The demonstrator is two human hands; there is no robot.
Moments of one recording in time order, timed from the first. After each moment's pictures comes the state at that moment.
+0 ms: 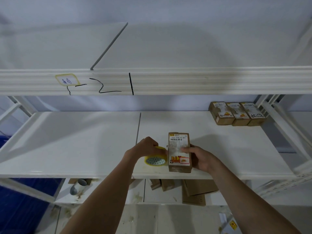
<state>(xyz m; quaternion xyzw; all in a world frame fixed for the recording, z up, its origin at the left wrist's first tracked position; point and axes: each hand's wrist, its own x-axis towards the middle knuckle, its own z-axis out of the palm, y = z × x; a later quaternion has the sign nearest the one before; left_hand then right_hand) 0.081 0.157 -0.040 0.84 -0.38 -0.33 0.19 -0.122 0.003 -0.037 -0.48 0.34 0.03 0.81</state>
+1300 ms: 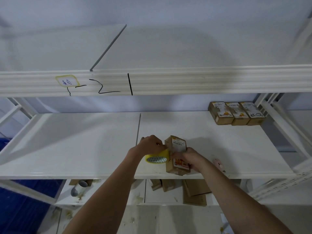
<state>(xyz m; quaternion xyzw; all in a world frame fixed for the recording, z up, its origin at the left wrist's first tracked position) 0.067 0.146 -0.021 0.85 -0.45 -0.26 0.11 -0.100 0.026 -0.046 -0.65 0.42 0.06 0.64</state>
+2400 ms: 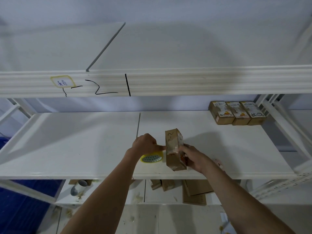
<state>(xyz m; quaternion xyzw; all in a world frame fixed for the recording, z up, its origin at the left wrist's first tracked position) 0.083 0.149 -0.033 0.88 -0.40 -0.22 0.13 -0.105 0.018 -0.039 -0.54 0.37 0.02 0.76</state>
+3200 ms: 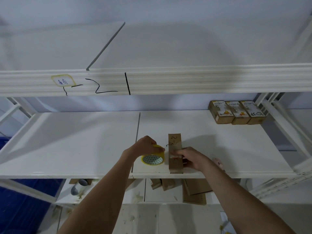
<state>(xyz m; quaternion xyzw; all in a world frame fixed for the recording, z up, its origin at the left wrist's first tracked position) 0.082 0.161 -0.035 0.84 -0.38 -0.32 0.20 -0.101 0.018 -0.048 -0.56 0.40 0.07 0.72</state>
